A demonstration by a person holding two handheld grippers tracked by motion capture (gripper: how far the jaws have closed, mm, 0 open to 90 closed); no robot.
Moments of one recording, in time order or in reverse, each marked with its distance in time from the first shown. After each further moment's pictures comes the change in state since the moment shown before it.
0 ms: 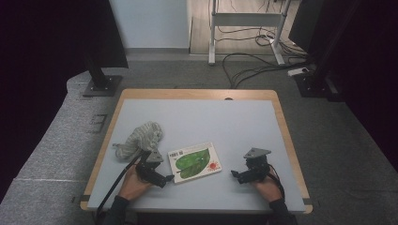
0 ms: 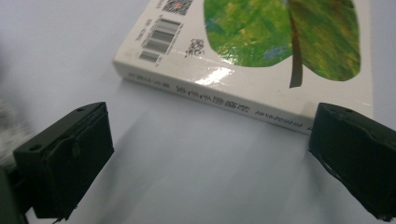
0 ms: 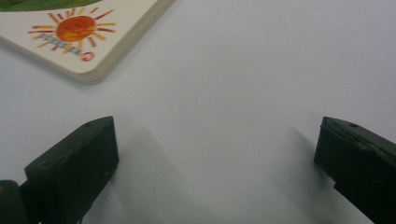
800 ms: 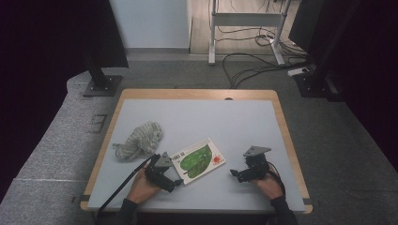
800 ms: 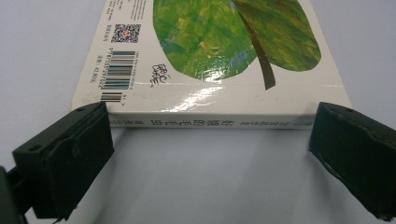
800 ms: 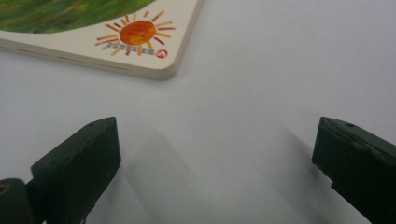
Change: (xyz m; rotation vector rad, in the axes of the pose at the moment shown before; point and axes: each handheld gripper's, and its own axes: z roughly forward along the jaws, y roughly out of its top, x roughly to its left) left arm -0.020 0.009 0.014 -0.028 -0.042 0.044; right arm -0.001 0.009 -0.001 0.000 0.048 0.006
